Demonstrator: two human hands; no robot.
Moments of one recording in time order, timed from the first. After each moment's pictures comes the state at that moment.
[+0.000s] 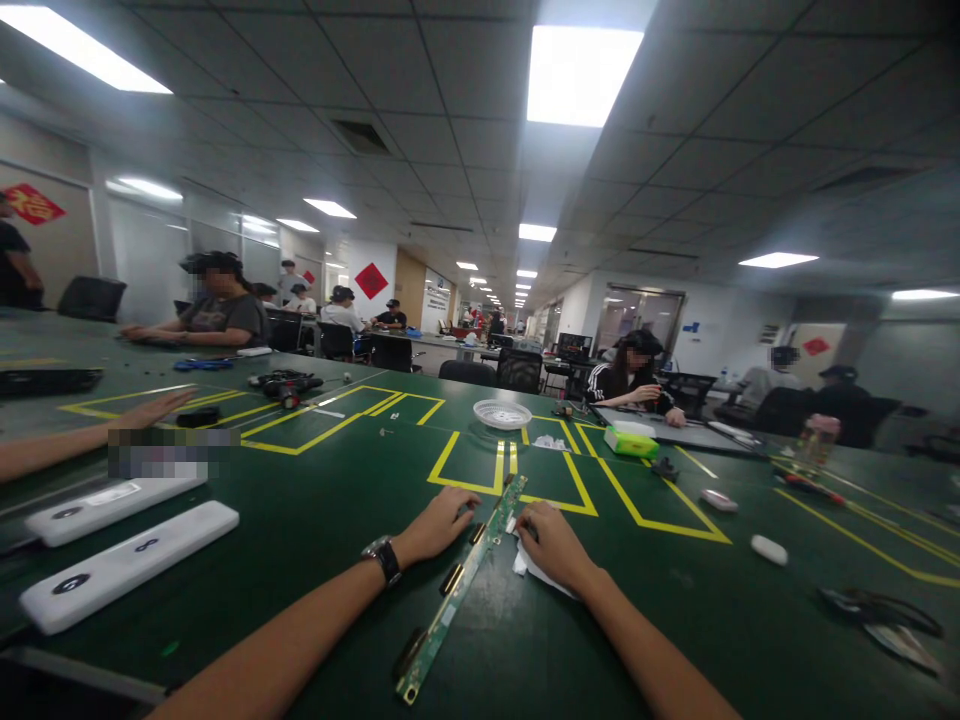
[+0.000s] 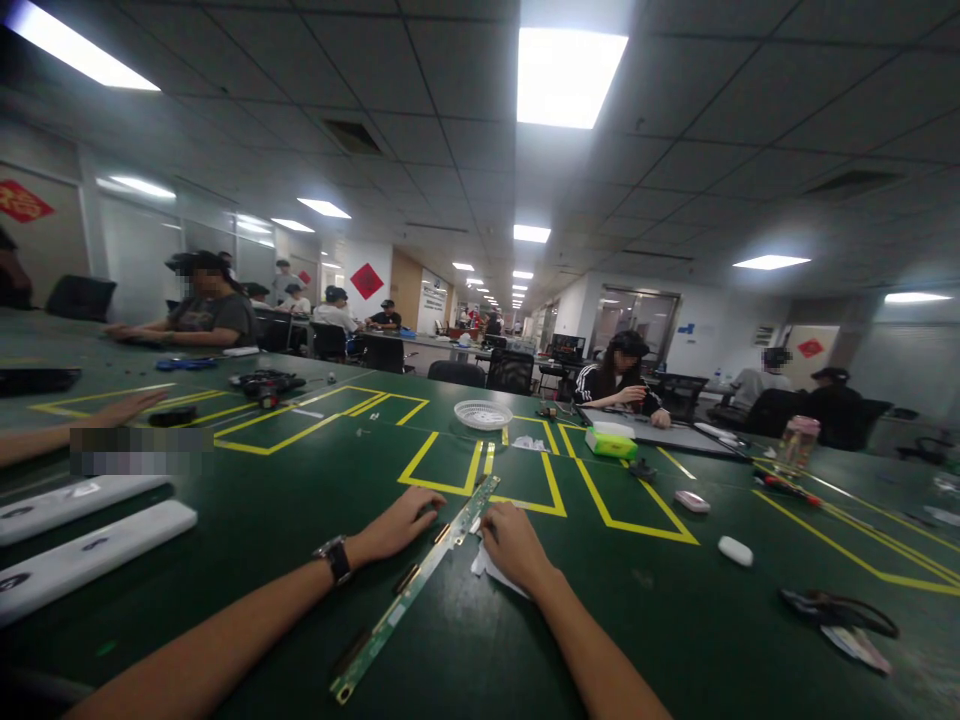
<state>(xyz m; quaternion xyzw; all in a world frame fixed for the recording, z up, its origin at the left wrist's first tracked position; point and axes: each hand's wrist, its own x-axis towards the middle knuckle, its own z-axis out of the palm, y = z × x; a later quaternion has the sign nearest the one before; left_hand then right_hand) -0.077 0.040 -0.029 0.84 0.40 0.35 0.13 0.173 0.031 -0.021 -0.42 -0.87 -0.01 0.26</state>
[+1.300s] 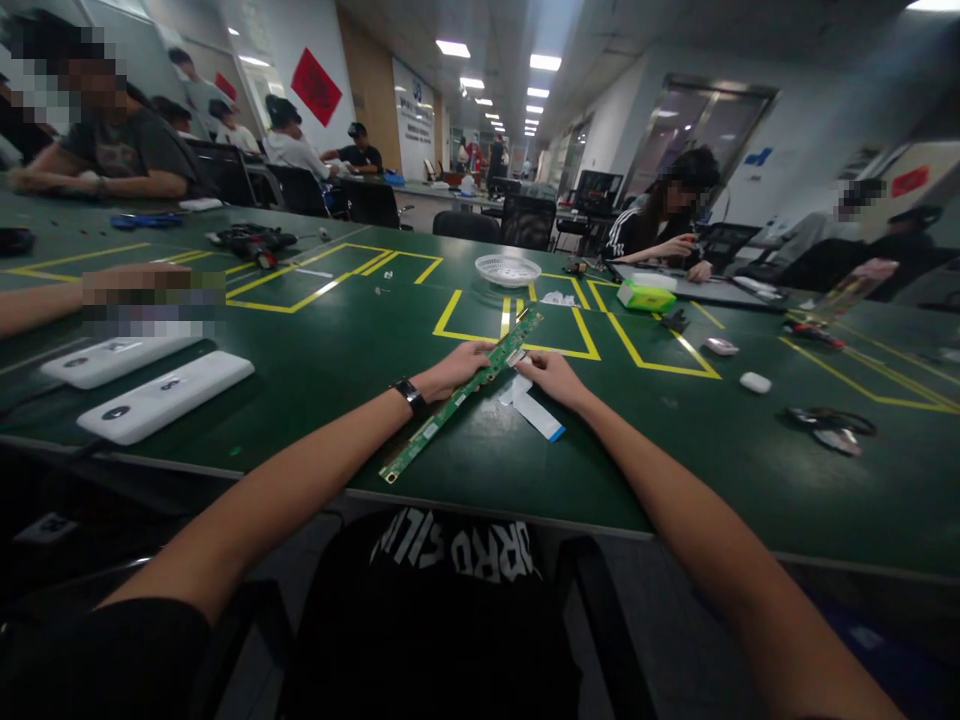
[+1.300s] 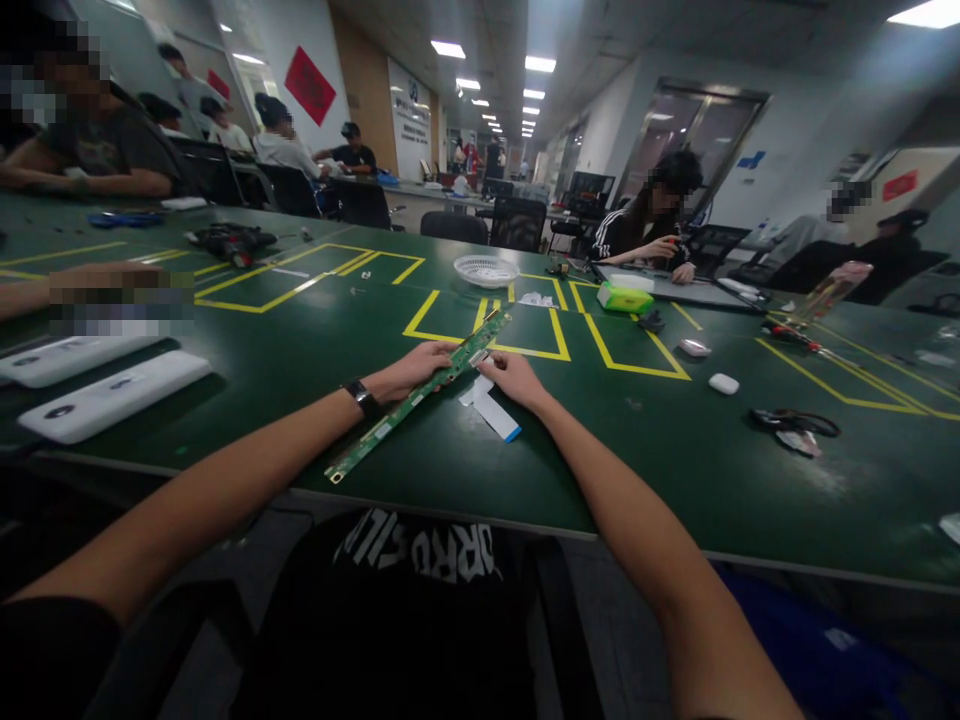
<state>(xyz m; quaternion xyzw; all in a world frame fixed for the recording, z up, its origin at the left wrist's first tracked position) -0.049 0.023 -0.009 0.63 0.45 0.34 0.53 0.159 0.035 -0.021 -0.44 -0.78 0.30 0.33</state>
